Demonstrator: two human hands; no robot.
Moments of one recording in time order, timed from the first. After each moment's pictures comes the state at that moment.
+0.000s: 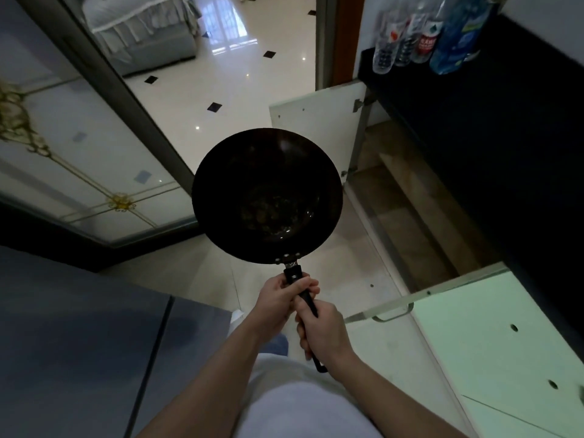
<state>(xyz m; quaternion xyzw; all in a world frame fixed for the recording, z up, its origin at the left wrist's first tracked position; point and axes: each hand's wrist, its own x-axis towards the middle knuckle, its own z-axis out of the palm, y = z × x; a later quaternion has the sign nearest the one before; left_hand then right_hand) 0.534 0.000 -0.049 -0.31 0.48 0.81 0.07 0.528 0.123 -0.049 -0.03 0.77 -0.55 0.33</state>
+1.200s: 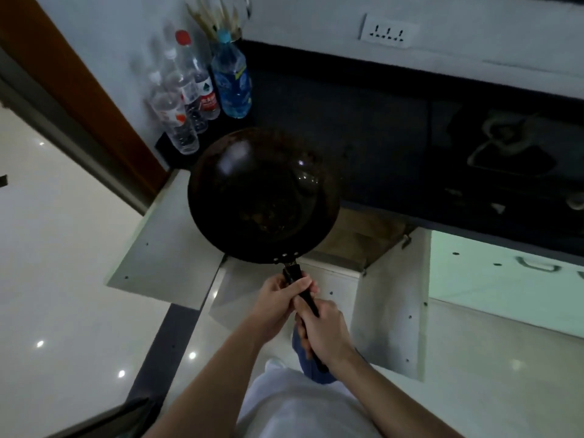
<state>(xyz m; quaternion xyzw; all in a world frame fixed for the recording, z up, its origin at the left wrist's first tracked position) 0.190 -0.060 -0.050 -0.04 0.53 0.71 0.46 0.285 0.017 -0.019 0.35 0.68 -0.64 0.07</state>
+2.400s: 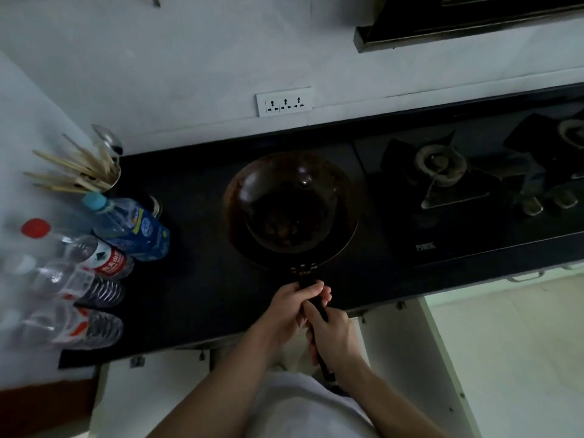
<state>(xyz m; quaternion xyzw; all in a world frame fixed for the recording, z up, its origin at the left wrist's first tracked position) -0.036 0.166 -0.031 -0.03 0.54 0.54 0.65 0.079 0.181 -0.008 0.54 0.54 -0.64 -0.08</state>
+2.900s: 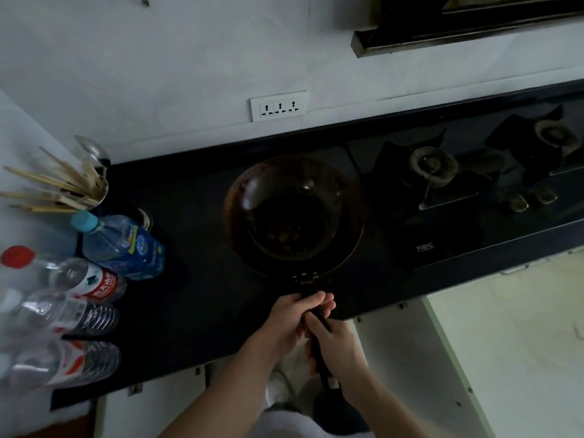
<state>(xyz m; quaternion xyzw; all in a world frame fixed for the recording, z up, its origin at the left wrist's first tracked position) -0.068 0.156 -0.041 -0.03 0.51 0.52 0.69 0.048 0.167 0.005 0.58 0.47 -0.67 -0.06</state>
